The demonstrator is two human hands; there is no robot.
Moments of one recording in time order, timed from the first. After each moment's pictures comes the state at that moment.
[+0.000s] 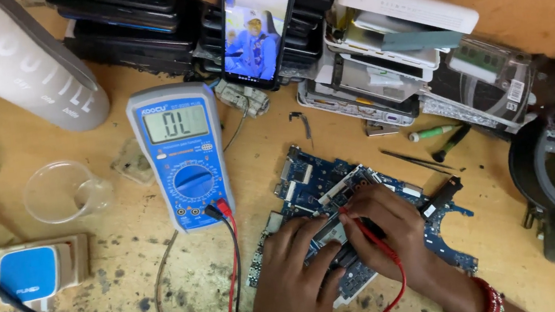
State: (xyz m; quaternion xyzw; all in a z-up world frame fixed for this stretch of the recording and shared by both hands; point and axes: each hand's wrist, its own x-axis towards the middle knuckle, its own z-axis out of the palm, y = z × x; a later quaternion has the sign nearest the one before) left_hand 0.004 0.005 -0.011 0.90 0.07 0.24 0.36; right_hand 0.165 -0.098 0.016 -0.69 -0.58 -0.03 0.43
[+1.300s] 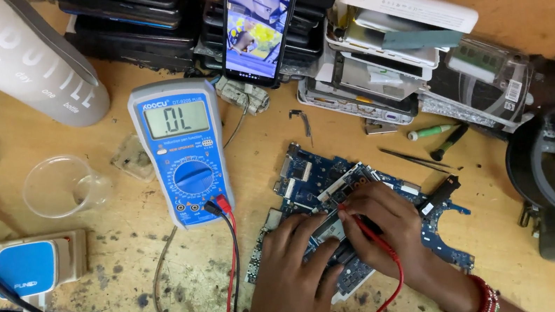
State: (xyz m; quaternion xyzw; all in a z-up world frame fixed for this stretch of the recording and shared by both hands) left_hand 0.004 0.007 -0.010 0.90 0.07 0.23 0.37; right_hand 0.165 -0.096 0.014 -0.69 -0.59 -0.05 0.41
